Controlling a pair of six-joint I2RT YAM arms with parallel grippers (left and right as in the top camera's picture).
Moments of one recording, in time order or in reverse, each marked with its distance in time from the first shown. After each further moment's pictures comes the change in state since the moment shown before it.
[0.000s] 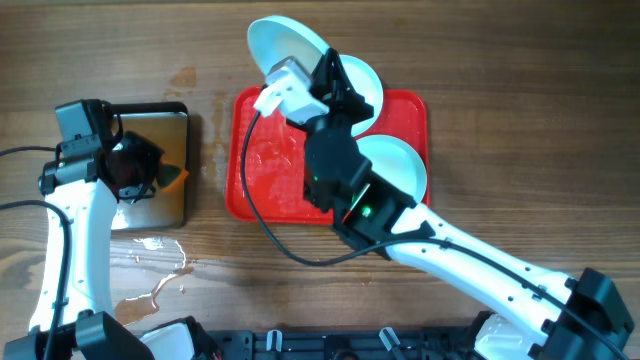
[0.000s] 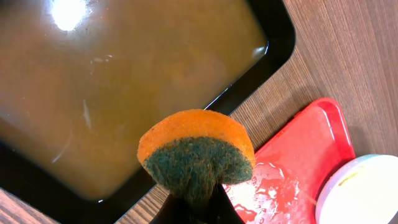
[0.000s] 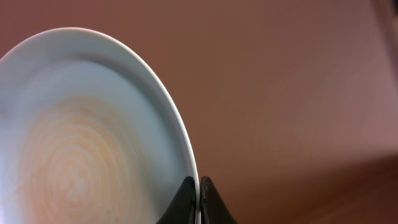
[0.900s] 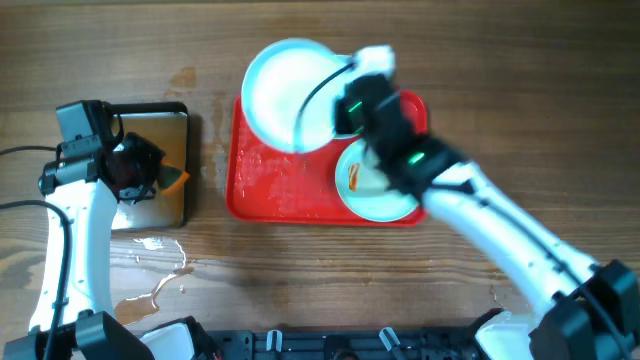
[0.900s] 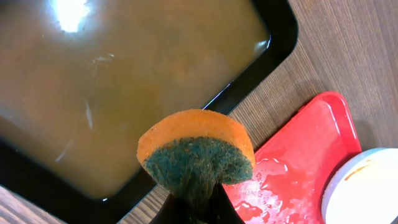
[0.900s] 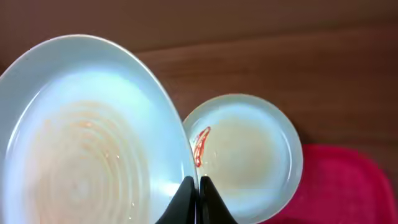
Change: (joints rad) left arm 0.000 0.000 -0.002 -0.010 0.003 0.032; right arm -0.449 0.003 0.005 -0.670 -0.912 1.407
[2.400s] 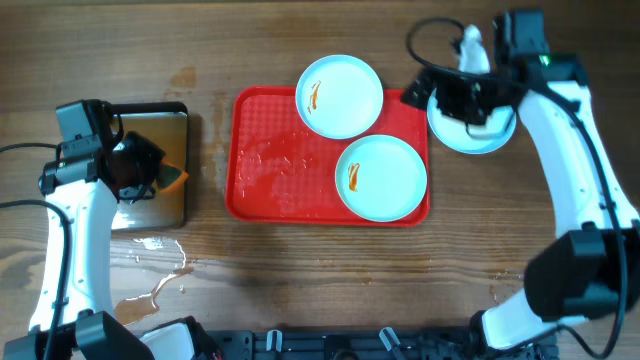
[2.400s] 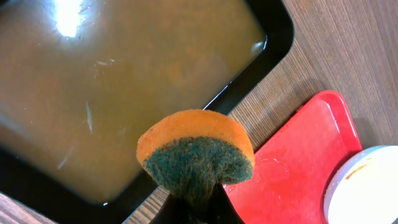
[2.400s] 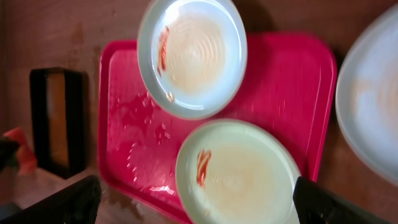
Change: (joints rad) left arm 0.000 0.001 0.000 0.010 0.001 0.020; right arm -0.442 0.237 0.478 -0.834 -0.587 -0.286
